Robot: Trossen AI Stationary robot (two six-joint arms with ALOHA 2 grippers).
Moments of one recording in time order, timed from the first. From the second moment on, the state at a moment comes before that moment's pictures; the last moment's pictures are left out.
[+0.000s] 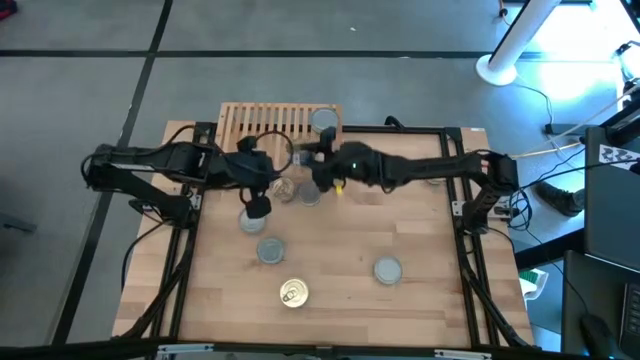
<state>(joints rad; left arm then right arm) -0.09 1.27 1.45 -0.99 -0.46 -0.10 -0.15 1.74 1.29 0.23 0.25 -0.98</state>
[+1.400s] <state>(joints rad) 0.17 1.44 1.31 -0.59 -0.48 0.11 -0.26 1.83 1.29 0.30 0.09 -1.04</state>
